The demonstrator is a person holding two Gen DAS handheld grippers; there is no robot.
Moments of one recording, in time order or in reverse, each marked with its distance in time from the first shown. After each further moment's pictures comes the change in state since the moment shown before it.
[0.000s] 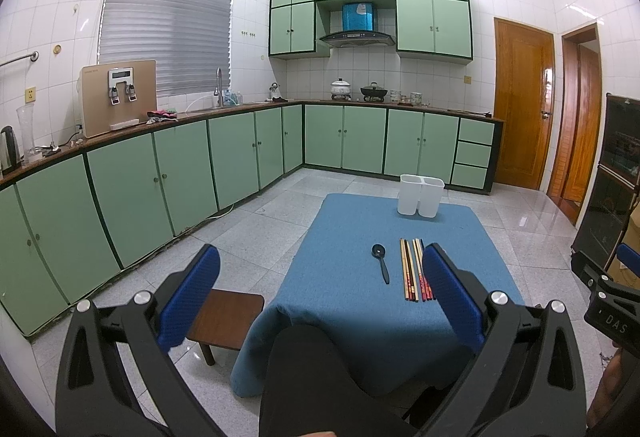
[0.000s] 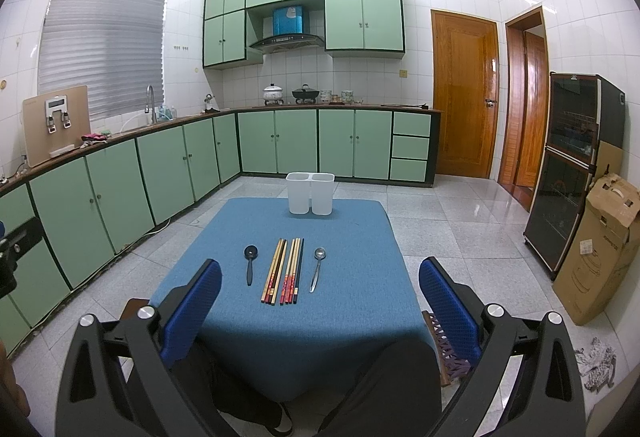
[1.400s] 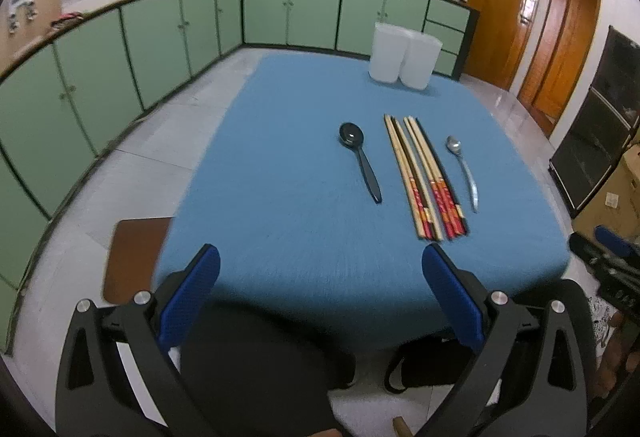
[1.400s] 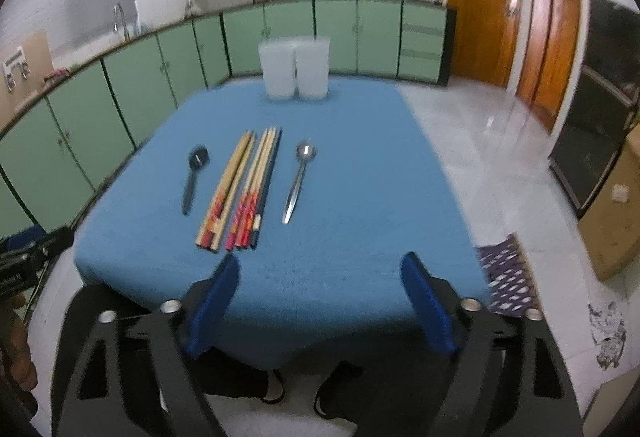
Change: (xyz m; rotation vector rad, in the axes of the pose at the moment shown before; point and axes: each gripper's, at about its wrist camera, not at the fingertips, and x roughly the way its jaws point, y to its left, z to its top) left arm 0.309 -0.042 -0.099 0.058 0.476 -0.217; right arm 0.258 -0.024 -0.080 0.028 0.421 0.032
